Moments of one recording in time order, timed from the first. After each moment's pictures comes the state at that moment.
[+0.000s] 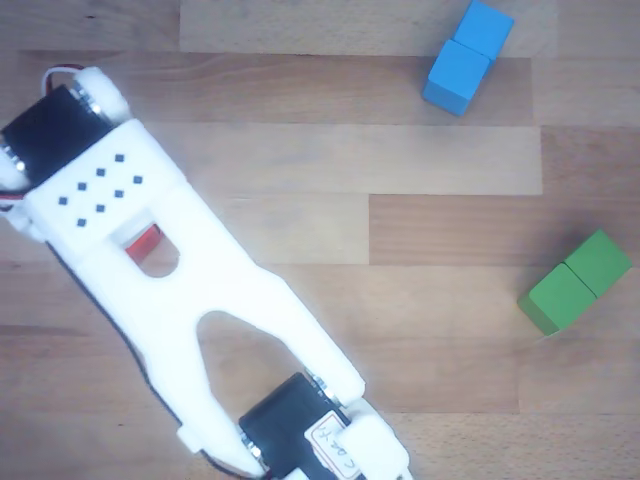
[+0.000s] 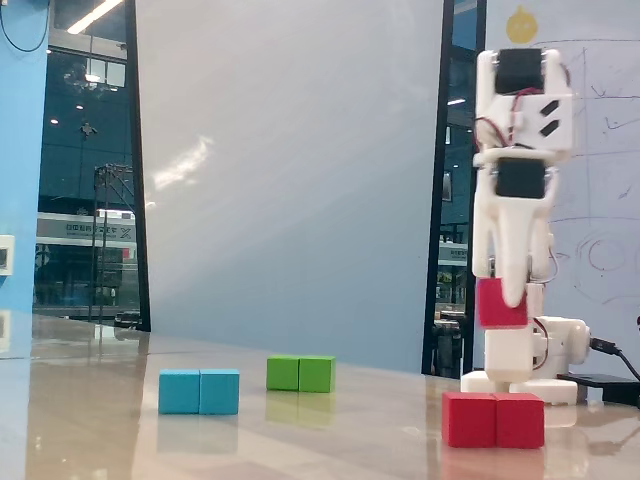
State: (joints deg) arm -42.1 95.6 91.4 87.2 -7.2
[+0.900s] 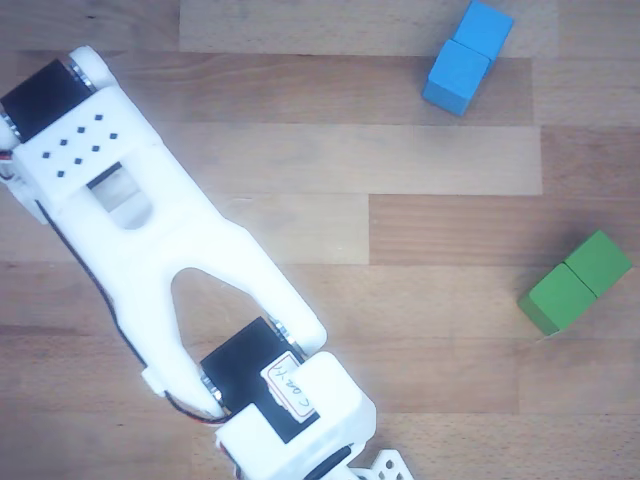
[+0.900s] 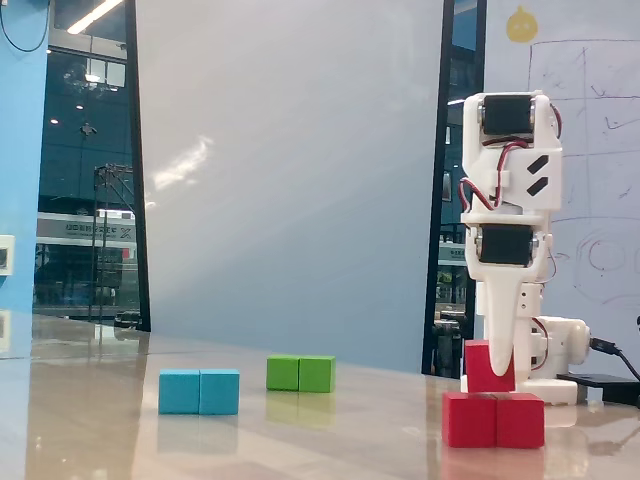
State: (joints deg) arm -40.9 83.5 91.4 85.6 -7.2
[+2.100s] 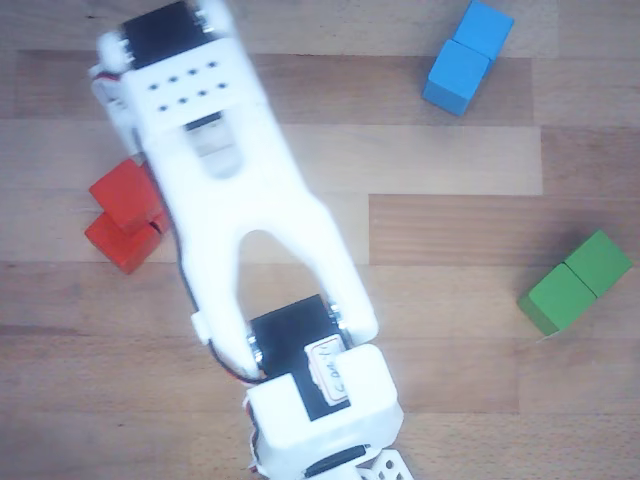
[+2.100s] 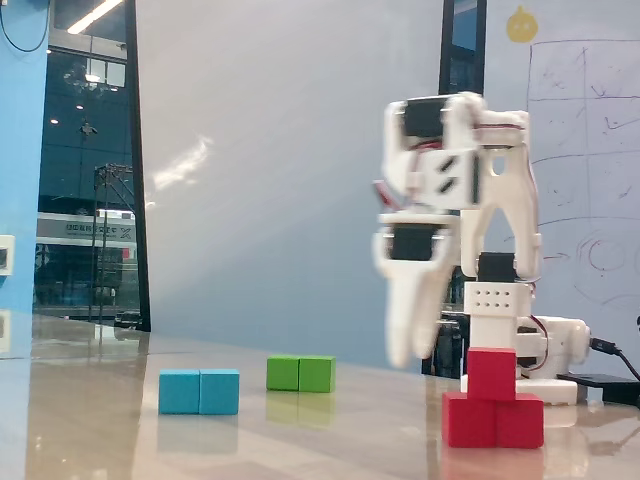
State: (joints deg) arm -21.9 83.5 91.4 85.6 -11.3
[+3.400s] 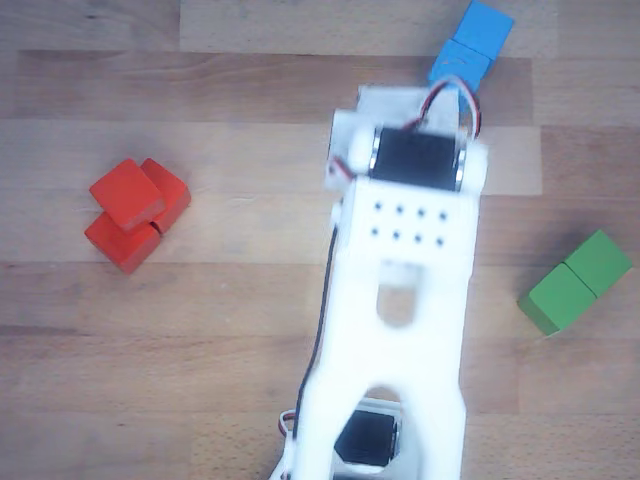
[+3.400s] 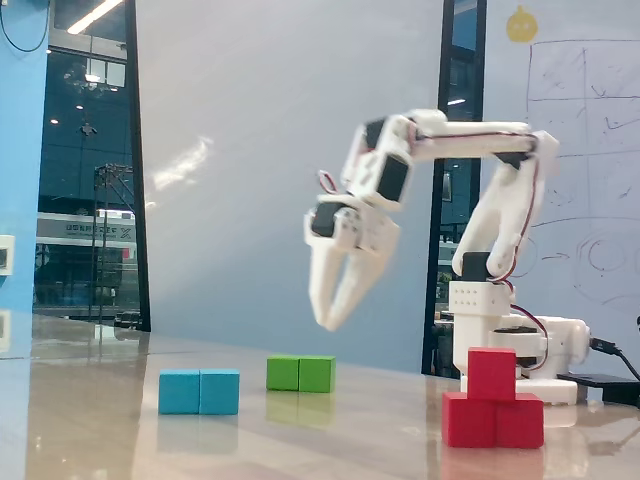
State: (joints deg) arm 5.5 121.6 129.0 61.9 -9.1
